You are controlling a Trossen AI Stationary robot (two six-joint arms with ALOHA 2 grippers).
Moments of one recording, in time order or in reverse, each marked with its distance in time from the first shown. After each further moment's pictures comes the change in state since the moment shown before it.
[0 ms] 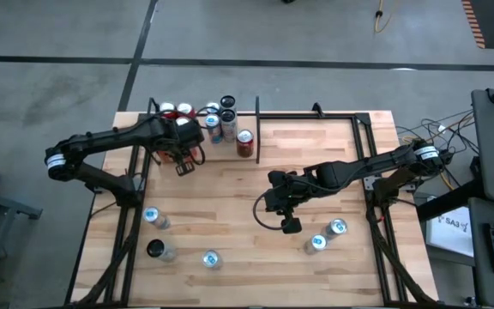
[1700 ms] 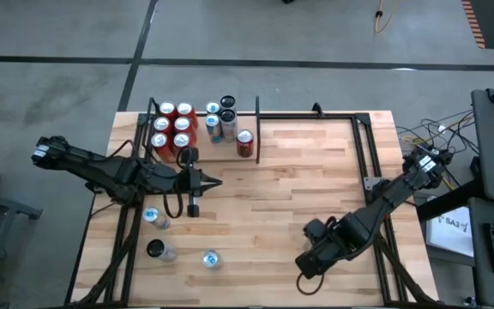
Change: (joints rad) left arm -0.646 -0.241 -0.160 0.883 -0.123 0.136; right arm 0.473 0.086 0.210 -0.577 -0.030 1.694
